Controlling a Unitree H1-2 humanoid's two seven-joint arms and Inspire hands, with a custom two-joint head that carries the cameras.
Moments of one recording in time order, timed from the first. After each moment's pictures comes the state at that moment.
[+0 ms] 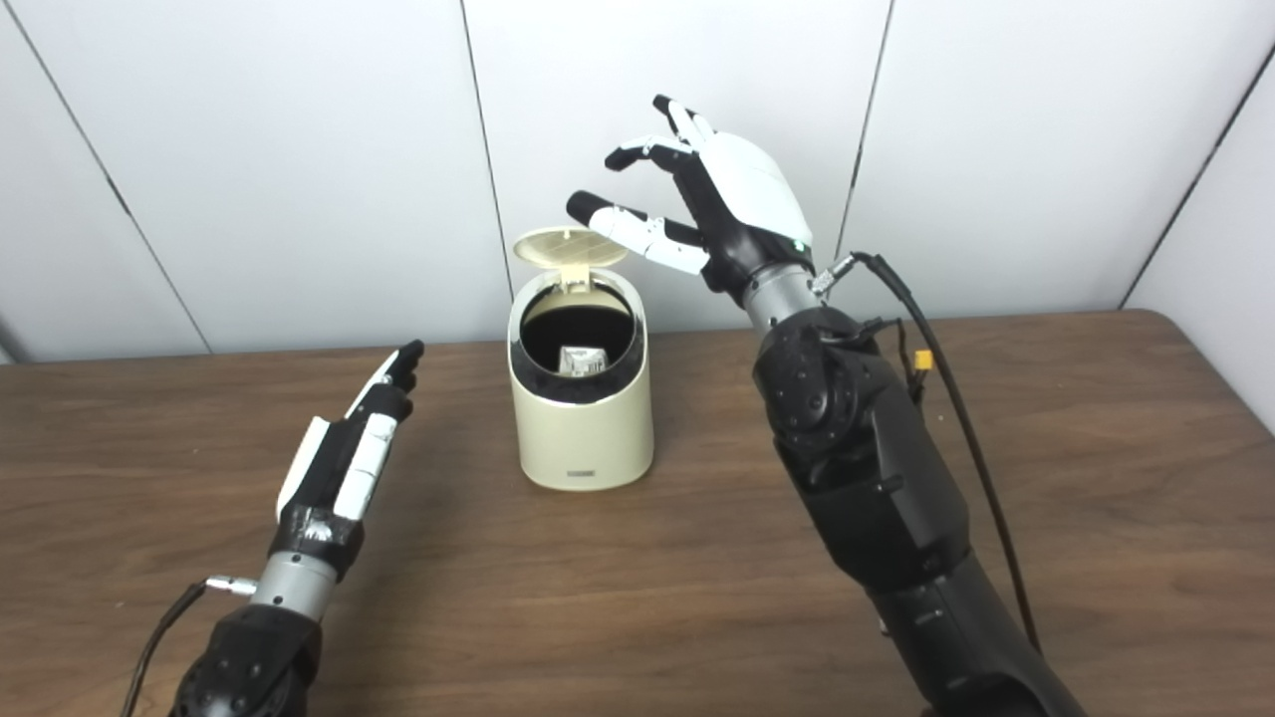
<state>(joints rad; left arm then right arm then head) -0.22 0.09 -0.05 -0.12 0.06 0.14 -0.05 -0.72 -0.24 0.26 -0.12 -0.74 0.39 0.18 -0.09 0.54</state>
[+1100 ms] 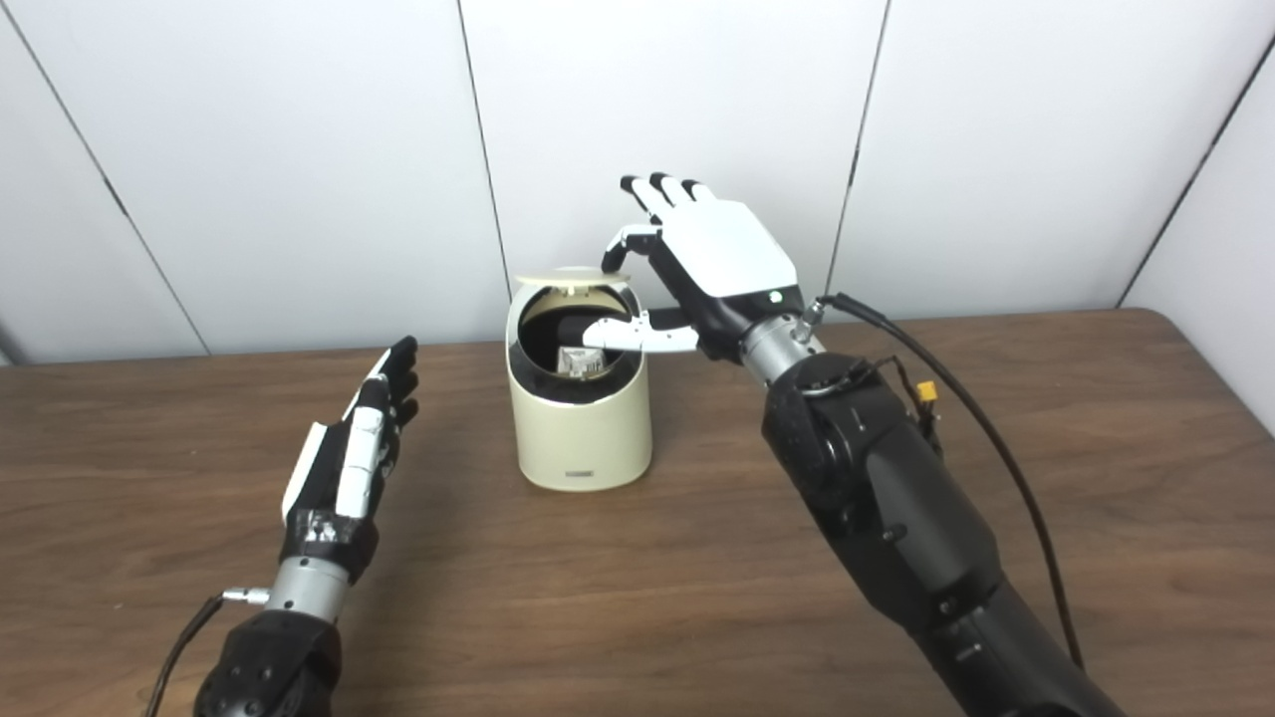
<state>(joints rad) -0.21 0.01 -0.01 -0.12 0.02 0.13 -0.04 -0.65 -0.33 0.36 -0.14 -0.94 0.24 0.27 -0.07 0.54</state>
